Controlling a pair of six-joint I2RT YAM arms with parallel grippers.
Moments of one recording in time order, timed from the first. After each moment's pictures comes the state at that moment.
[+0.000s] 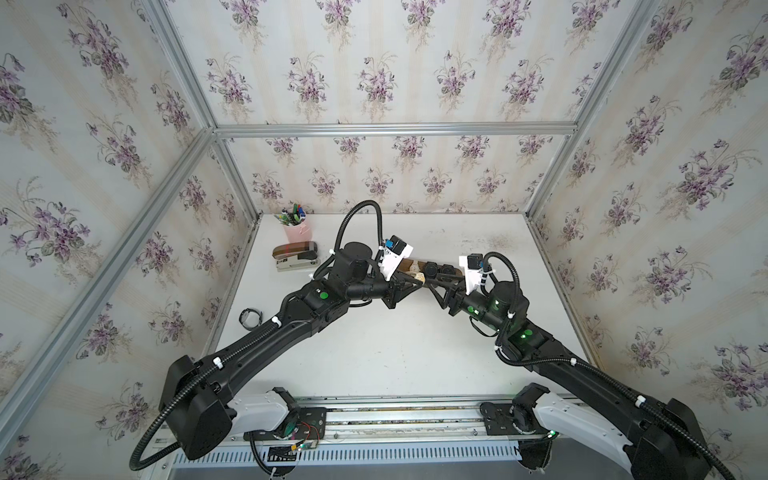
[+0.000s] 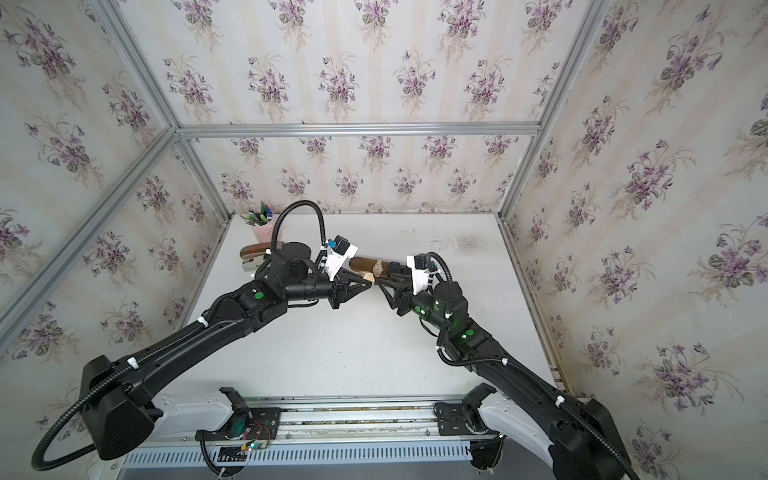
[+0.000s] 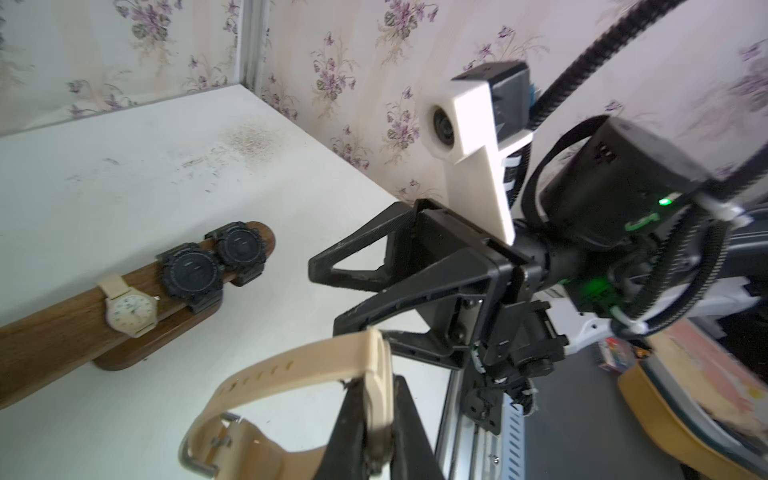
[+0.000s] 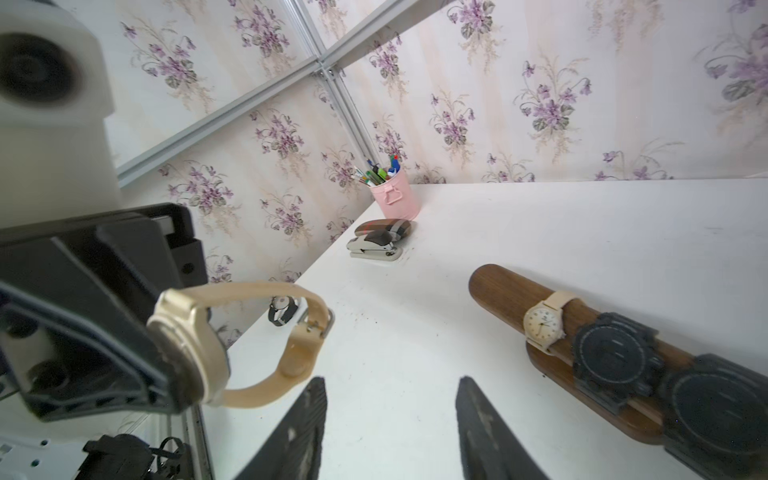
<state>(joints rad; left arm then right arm) -0.73 1.29 1.11 -0.24 0.45 -0.18 0.60 0.96 0.55 0.27 -0.23 0.43</state>
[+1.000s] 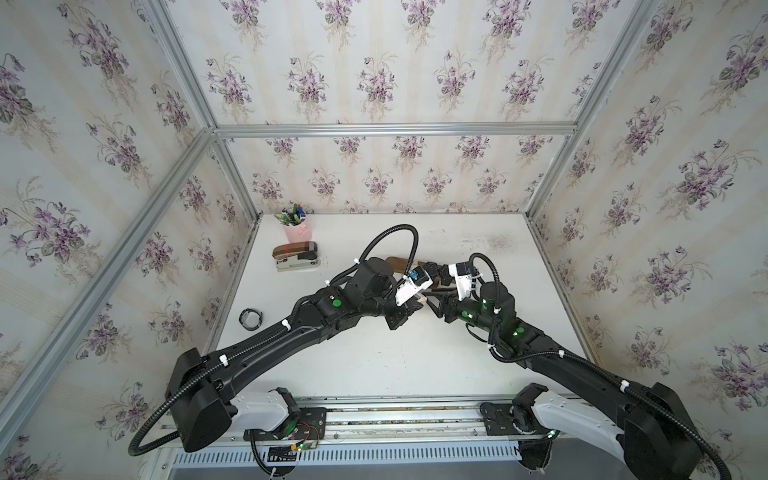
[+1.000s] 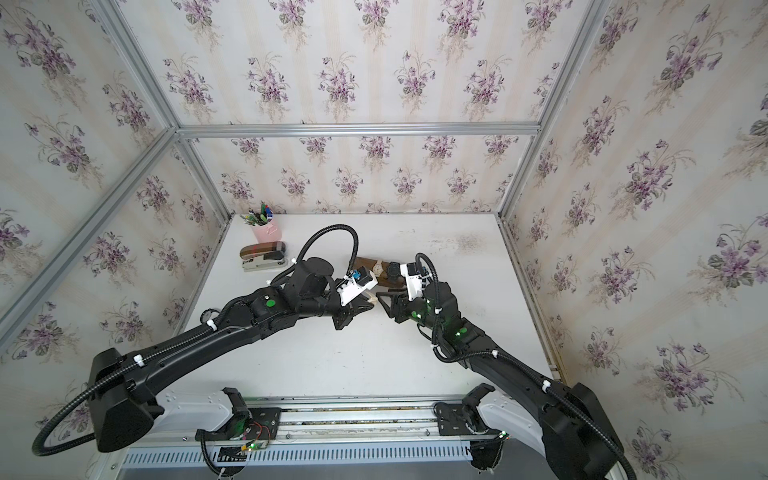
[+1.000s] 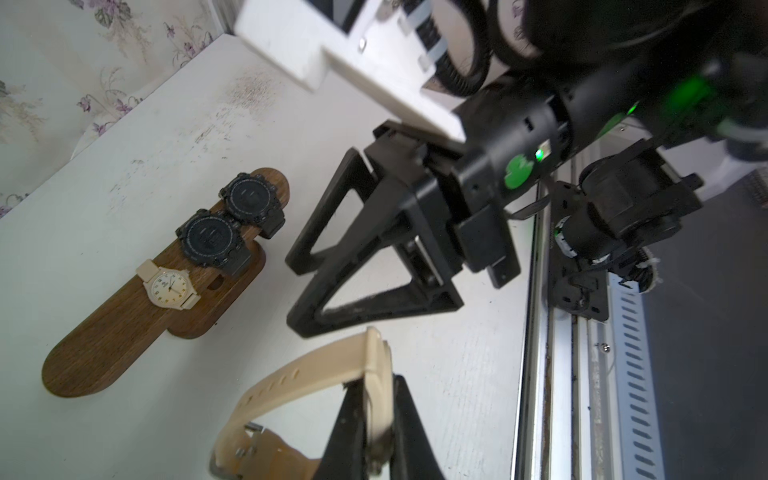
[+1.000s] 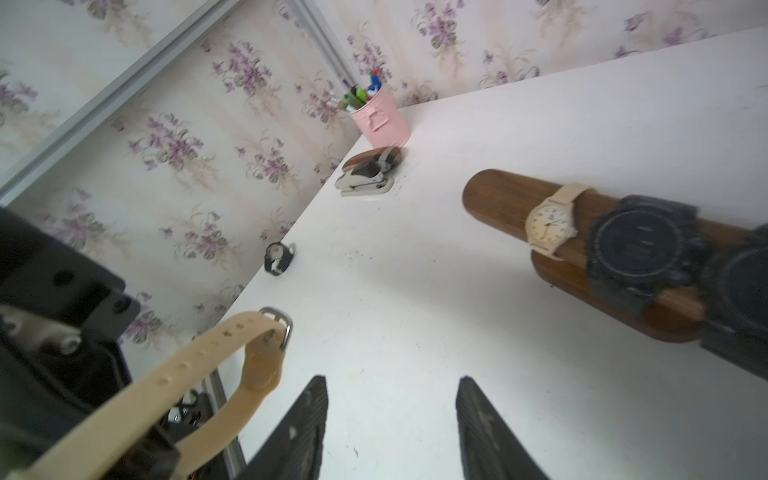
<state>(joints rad) -0.84 1.31 1.10 -0.38 0.34 0.18 0.60 1.05 0.46 0.31 -0.37 0.49</state>
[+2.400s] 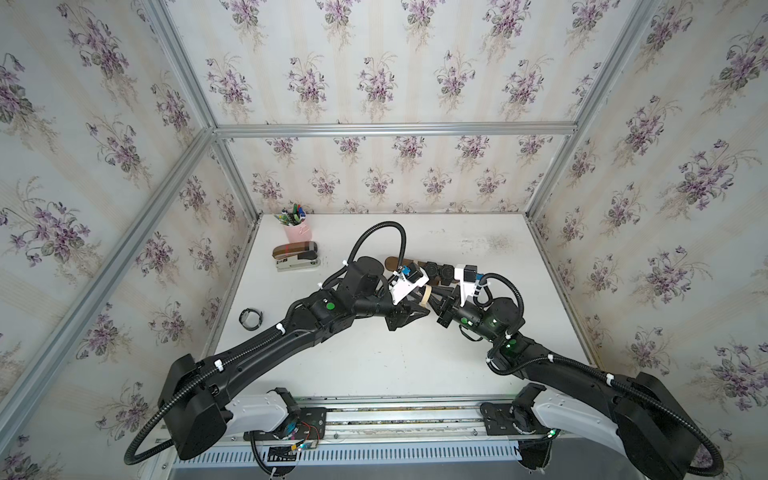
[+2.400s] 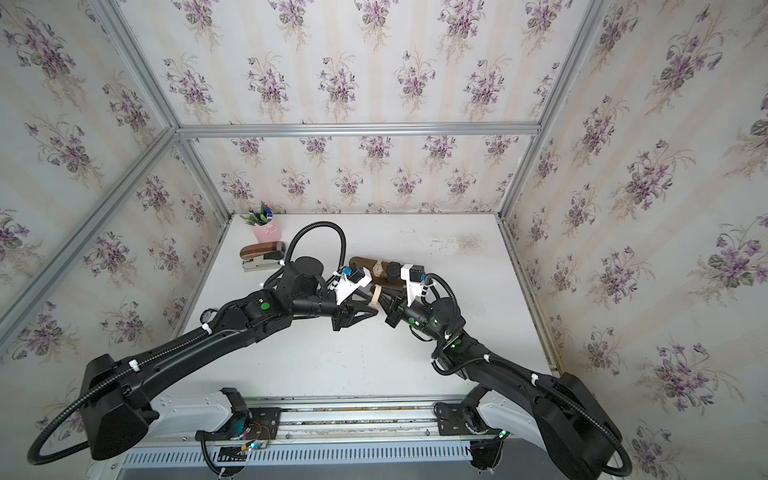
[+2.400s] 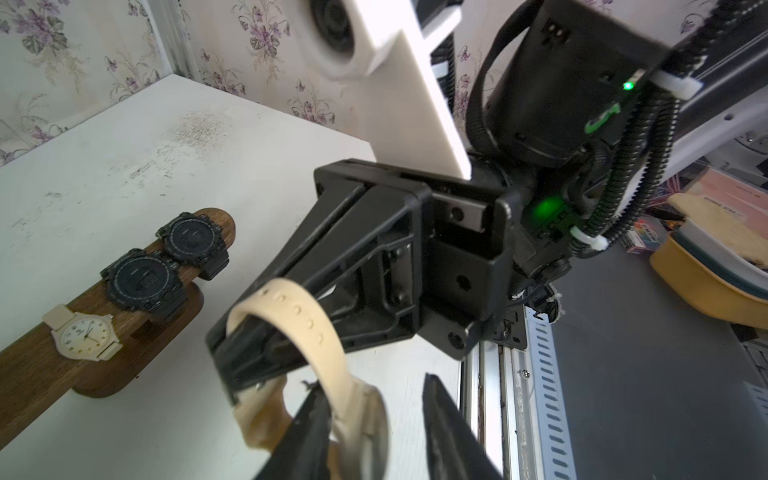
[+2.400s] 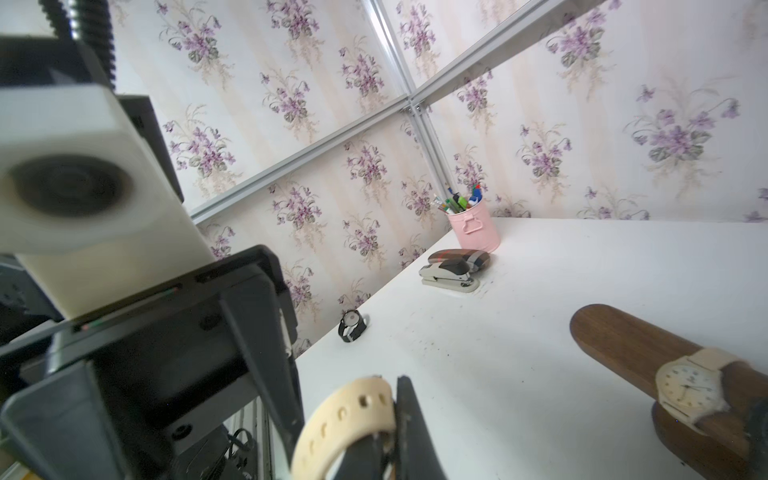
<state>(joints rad) -0.81 1.26 1.01 -0.25 0.49 0.06 0.68 1.06 0.35 0.83 -0.31 0.54</state>
